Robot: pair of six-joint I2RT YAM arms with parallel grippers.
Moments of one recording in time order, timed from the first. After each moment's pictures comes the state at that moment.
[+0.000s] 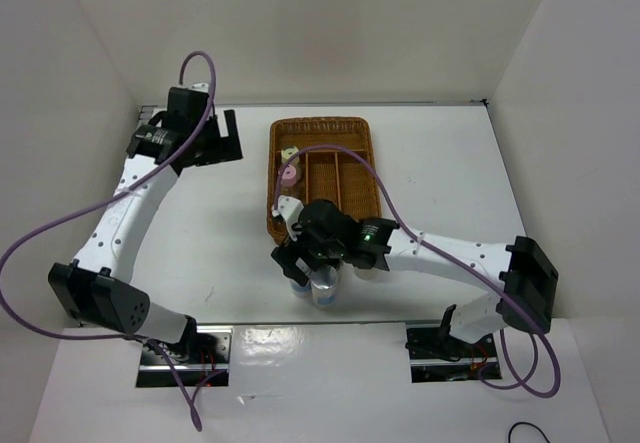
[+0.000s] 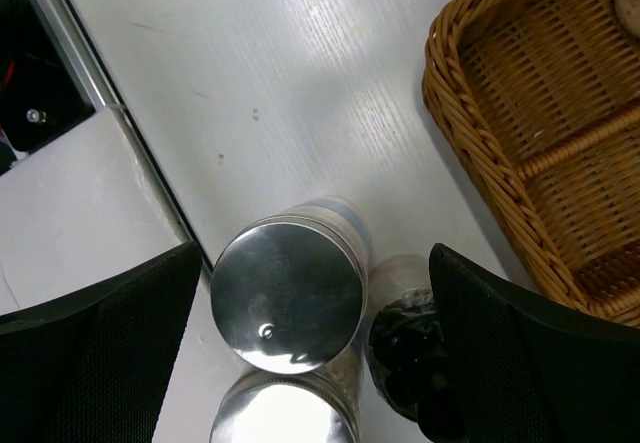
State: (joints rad) left arm -0.26 1.46 1.60 -0.90 -0.13 -0.35; right arm 1.10 1.42 1.08 -0.37 -0.03 0.10
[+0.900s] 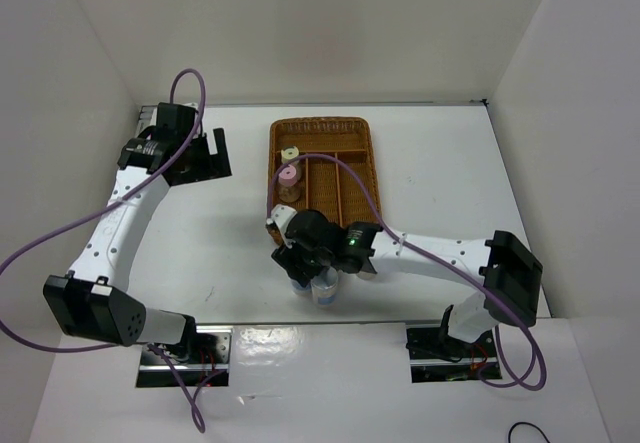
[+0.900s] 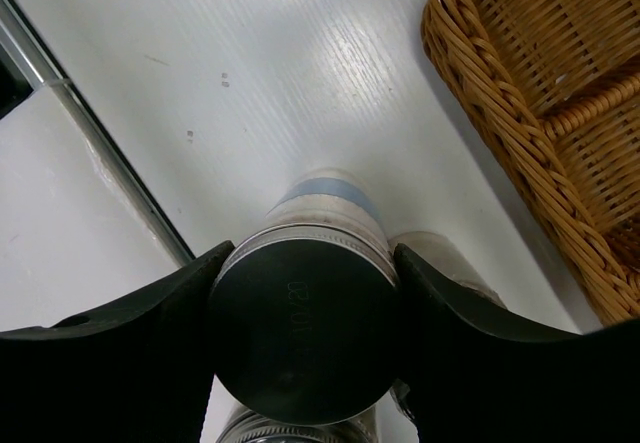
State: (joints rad) left arm -0.14 1.37 1.45 -0.95 -0.07 -0.32; right arm 1.15 1.52 1.10 -0.42 0.06 0.16
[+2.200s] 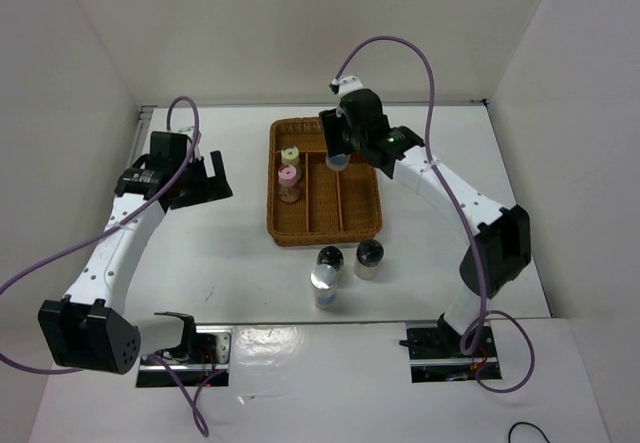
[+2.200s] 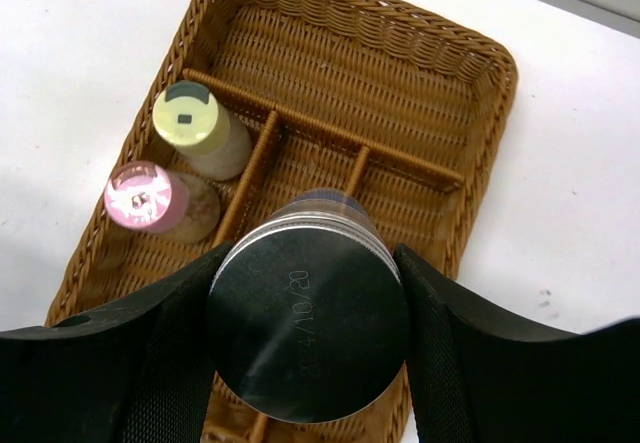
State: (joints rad) left arm -0.09 1.23 1.19 -0.83 0.06 -0.32; right arm 0.60 1.66 1.58 -0.44 0.21 0.10
